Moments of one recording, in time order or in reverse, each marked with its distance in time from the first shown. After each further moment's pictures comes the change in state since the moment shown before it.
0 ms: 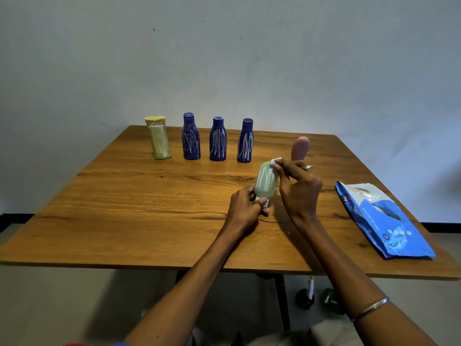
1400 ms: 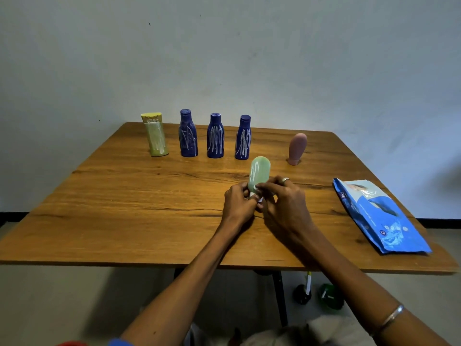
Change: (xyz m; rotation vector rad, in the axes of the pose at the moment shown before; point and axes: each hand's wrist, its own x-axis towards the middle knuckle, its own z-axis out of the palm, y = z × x) left_hand 0.001 -0.001 -0.003 -0.008 0.081 -0.007; right_hand -0.033 -0.017 -0.013 -0.176 -0.438 -0.052
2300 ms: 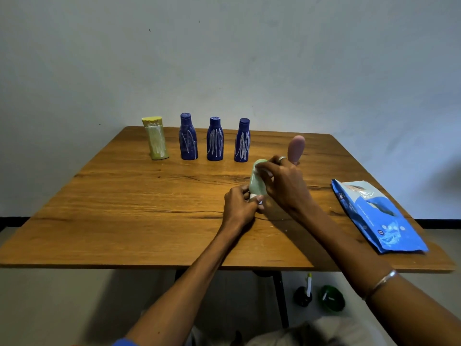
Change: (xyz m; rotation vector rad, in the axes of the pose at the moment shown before) left_hand -0.002 0.001 0.002 0.012 0.028 -0.017; right_hand 0.050 0.006 -0.012 -0.166 -0.022 -0.127
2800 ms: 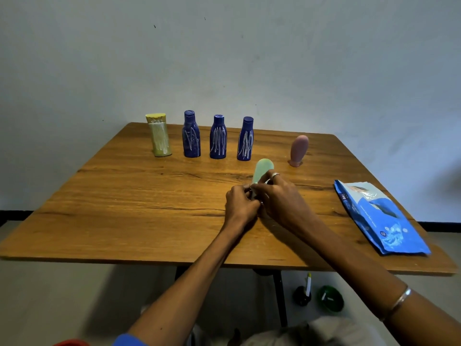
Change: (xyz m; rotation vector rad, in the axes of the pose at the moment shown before) left_hand 0.001 -0.002 -0.002 0.066 0.013 -0.036; right_hand -0.026 -0.028 -0.007 -0.050 -0.302 0.001
